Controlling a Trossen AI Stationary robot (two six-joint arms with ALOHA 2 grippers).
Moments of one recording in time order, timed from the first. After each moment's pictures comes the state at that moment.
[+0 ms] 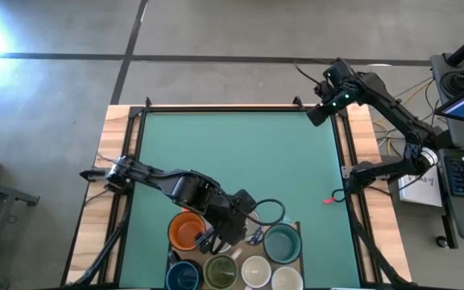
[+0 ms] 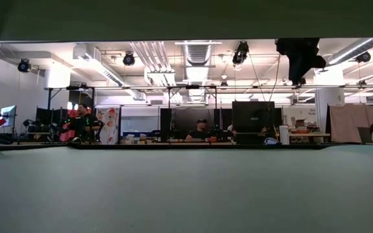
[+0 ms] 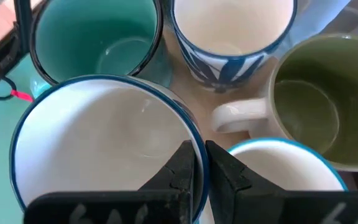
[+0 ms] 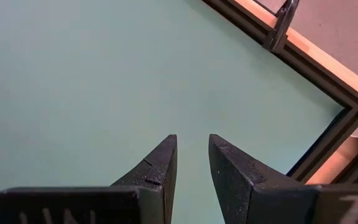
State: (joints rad) left arm -0.38 2.04 2.35 -1.26 0.15 0.44; right arm -0.99 1.29 1.31 -1.20 -0.21 -0.07
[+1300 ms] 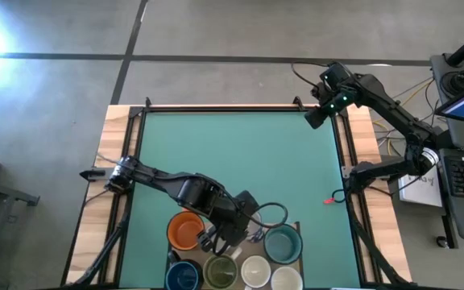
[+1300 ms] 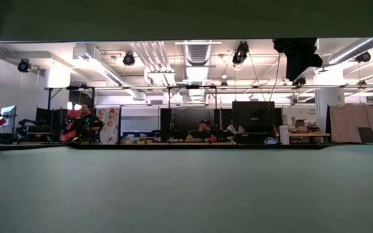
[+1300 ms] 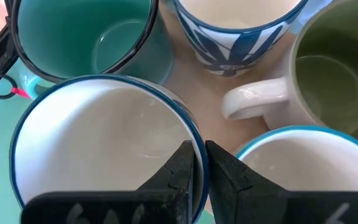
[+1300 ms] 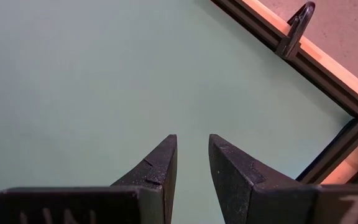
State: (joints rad) left arm -0.38 2.07 2.35 -1.27 0.11 0.52; right arm -0.94 1.28 1.31 -1.19 -0.21 -0.06
